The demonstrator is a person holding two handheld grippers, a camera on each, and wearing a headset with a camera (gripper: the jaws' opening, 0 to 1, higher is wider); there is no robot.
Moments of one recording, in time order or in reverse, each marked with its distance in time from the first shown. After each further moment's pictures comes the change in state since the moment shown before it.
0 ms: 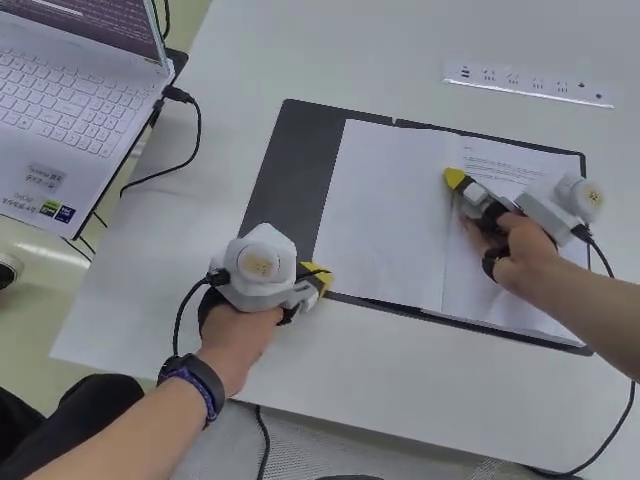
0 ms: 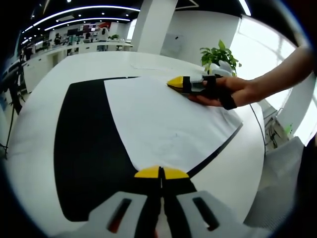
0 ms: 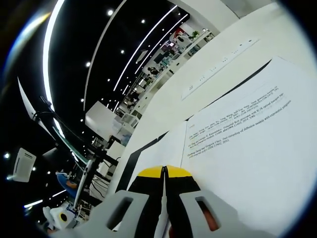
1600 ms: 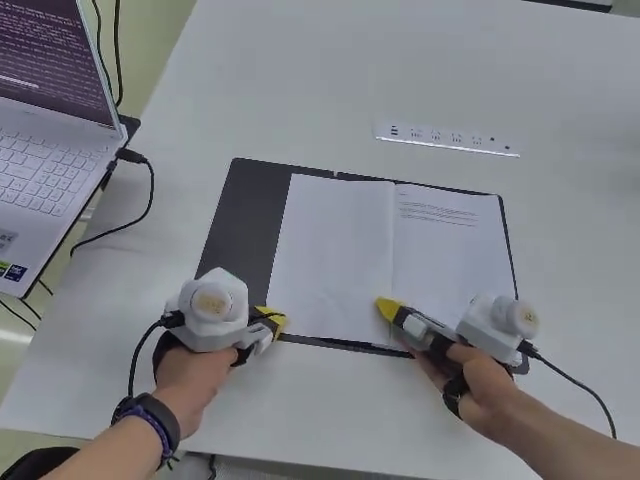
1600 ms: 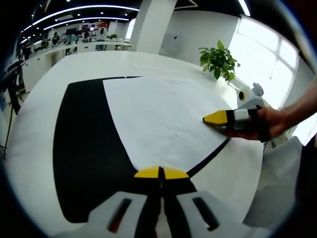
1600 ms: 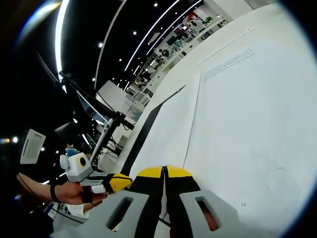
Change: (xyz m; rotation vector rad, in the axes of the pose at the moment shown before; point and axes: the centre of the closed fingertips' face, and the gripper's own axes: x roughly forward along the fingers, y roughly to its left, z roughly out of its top) left arm -0.001 -0.002 0.000 0.001 0.004 -0.018; right arm -0.089 0.012 -0.099 -0.065 0.182 0.087
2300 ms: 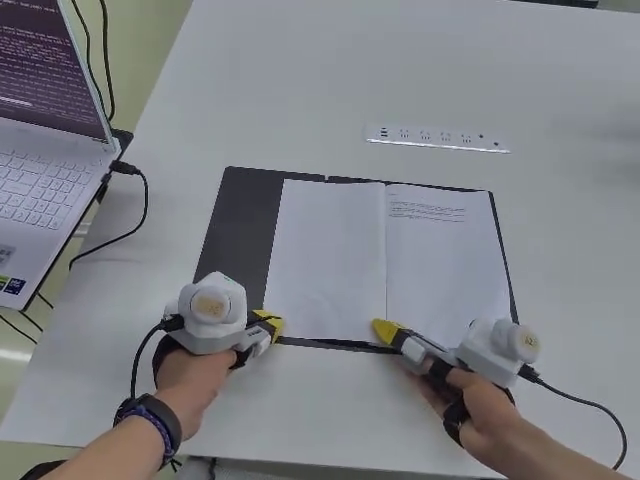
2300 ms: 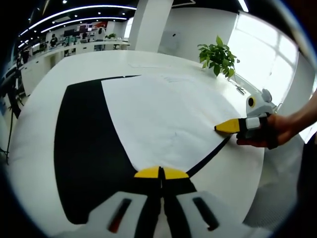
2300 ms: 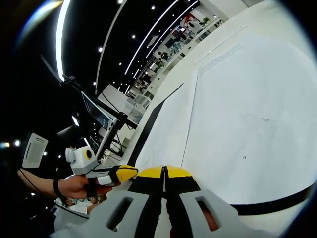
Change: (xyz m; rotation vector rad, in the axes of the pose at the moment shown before) left arm -0.001 -0.002 -0.001 0.029 0.020 0.014; right arm -0.021 0.011 -0.021 0.035 -0.026 0.010
